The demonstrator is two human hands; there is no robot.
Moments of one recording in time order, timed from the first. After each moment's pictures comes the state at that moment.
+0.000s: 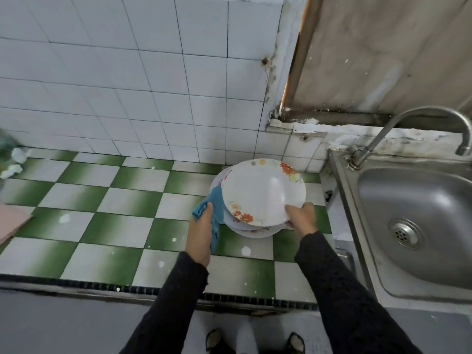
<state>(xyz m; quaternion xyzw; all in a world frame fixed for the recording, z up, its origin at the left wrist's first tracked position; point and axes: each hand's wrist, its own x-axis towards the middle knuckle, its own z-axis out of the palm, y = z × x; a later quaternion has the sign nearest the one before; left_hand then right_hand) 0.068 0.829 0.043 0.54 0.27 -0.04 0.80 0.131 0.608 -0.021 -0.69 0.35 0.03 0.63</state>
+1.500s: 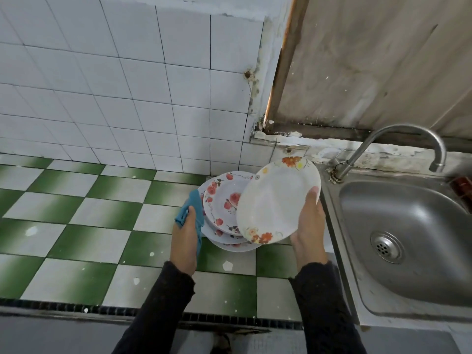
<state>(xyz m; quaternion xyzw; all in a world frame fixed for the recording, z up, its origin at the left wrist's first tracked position) 0.081 0.811 0.038 0.56 0.22 0.03 0.80 0.118 0.600 0.053 -0.55 0.29 -0.12 0.77</state>
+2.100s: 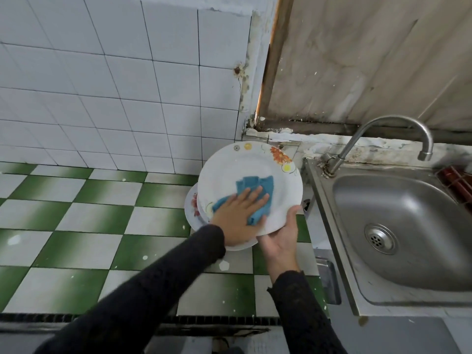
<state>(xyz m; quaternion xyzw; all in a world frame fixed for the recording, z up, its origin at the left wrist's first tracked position) 0.137 0.754 0.020 0.94 -0.30 -0.07 0.14 0.092 0.640 0.022 -0.21 0.23 -0.05 0.95</state>
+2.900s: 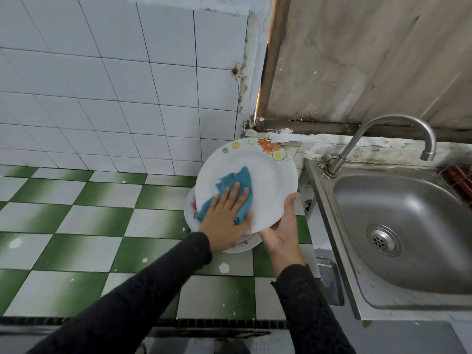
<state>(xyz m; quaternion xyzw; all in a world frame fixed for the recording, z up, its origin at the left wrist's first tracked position) 0.134 0.770 0.010 0.95 -0.22 -0.07 0.20 0.111 0.629 0.032 -0.23 0.17 0.01 0.96</state>
